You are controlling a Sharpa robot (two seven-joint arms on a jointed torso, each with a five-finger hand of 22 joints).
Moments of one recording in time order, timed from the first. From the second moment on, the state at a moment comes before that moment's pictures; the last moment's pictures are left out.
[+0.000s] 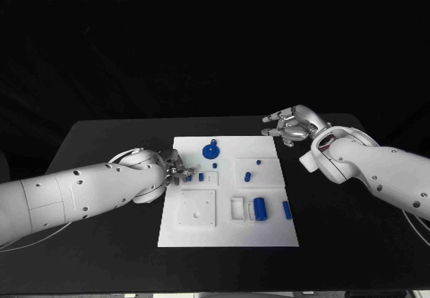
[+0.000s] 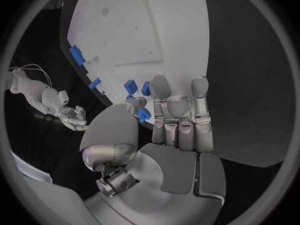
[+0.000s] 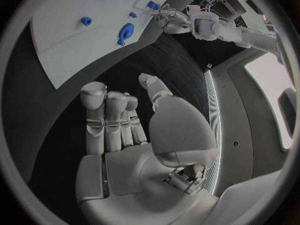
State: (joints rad) left arm 1.30 -0.65 -0.24 1.37 -1.14 -0.21 -0.57; left_hand 0.87 -0.08 0.35 0.29 0.56 1.14 -0.05 0.52 0.57 1.46 -0.09 0.66 0.37 1.38 -0.14 1.19 0.61 0.01 1.25 -0.15 0.49 1.31; right arm 1.07 -0.84 0.23 1.39 -1.02 -0.38 0.03; right_hand 1.23 -0.09 0.10 -0.13 0.62 0.97 0.12 0.06 0.06 1.17 0.01 1.04 1.04 1.41 -0.07 0.99 0.92 0.08 1.47 -0.09 0.70 1.31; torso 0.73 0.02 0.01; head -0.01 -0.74
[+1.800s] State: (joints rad) left arm 1.39 -0.47 -0.22 1.21 -1.37 -0.26 -0.10; left_hand 1.43 -0.10 0.27 -0.18 0.16 1.16 0.08 0.07 0.07 1.22 0.06 0.06 0.06 1.21 -0.03 0.96 0.36 0.05 1.13 -0.05 0.33 1.31; right arm 1.06 -0.82 0.23 1.37 -1.02 -0.38 0.03; right_hand 1.22 -0.09 0.10 -0.13 0.62 0.97 0.12 0.06 0.06 1.17 0.01 1.04 1.04 1.42 -0.07 0.99 0.91 0.08 1.47 -0.09 0.70 1.31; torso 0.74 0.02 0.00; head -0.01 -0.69
